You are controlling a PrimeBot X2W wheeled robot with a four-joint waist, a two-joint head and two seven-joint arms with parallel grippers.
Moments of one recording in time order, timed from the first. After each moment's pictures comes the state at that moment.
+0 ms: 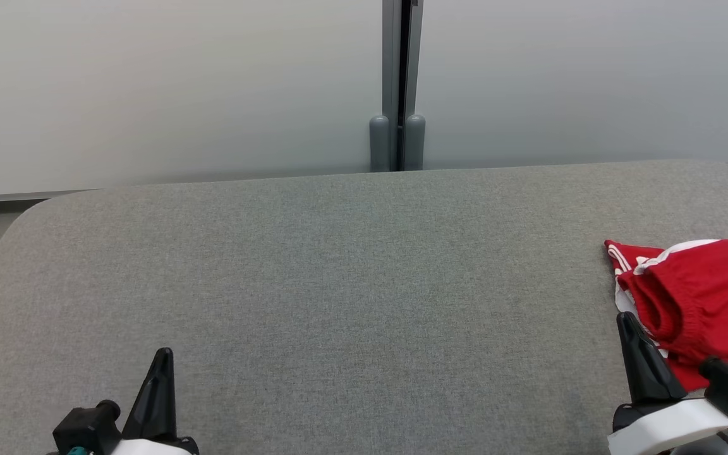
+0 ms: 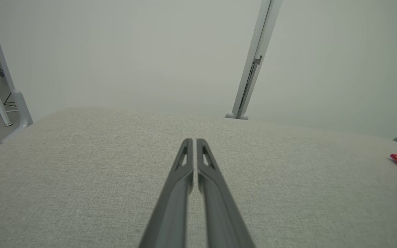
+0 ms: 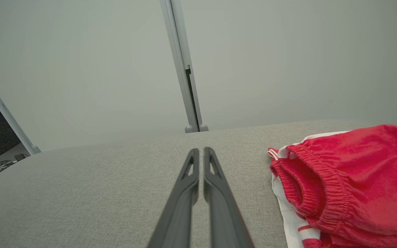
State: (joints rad) left arm 0.05 0.08 -0.02 0.25 -0.27 -0.05 -0.26; right arm -0.04 -0.22 0.18 0.23 0.44 0.13 -0.26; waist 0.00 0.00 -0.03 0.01
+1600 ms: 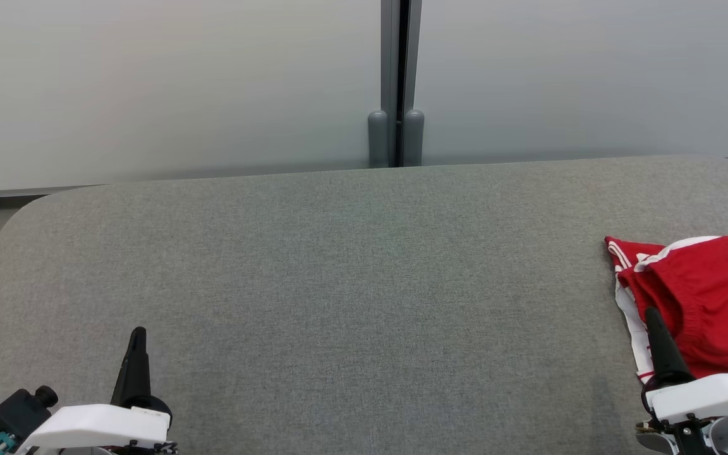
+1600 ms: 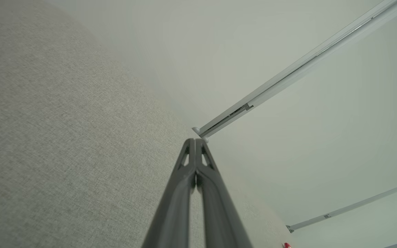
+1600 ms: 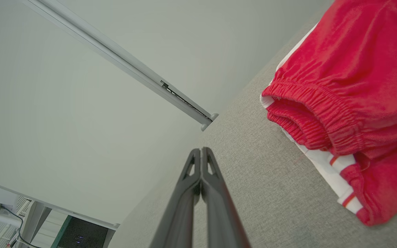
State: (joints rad) left arm -0.02 0.06 0.05 0.25 -0.98 -0.09 -0.06; right arm -0.06 -0.13 0.04 0.24 1.07 0.13 -0.07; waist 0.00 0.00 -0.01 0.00
